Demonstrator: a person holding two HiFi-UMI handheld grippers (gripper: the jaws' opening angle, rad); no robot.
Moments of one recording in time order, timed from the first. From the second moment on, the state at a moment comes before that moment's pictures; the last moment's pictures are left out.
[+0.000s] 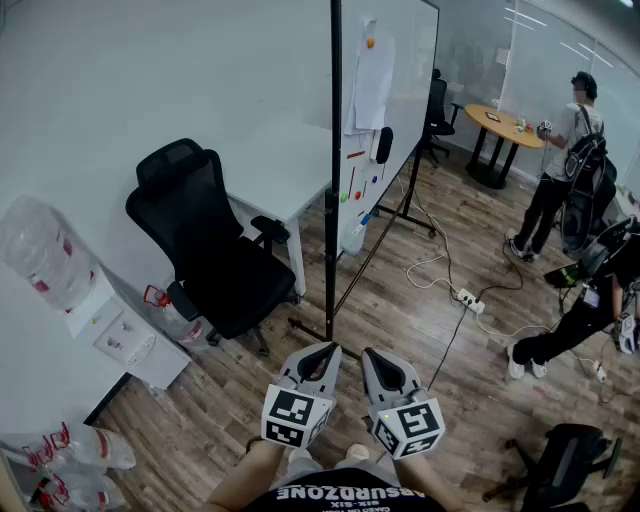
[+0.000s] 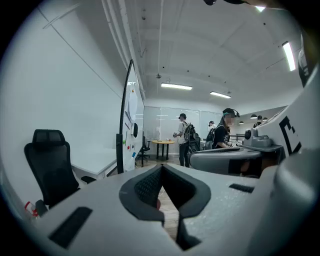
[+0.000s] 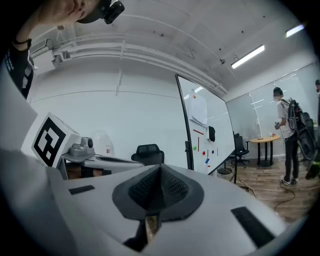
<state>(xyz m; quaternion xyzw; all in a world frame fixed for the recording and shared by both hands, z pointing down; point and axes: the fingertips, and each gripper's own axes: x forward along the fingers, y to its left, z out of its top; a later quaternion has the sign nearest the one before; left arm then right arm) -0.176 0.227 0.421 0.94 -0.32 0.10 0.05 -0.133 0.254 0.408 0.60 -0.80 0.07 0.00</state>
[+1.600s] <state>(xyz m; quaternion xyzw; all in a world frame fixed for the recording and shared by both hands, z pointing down) -0.100 0.190 0.452 0.91 -0.38 0.11 0.08 -0.019 0.225 0.419 0.55 -0.83 0.07 -0.02</state>
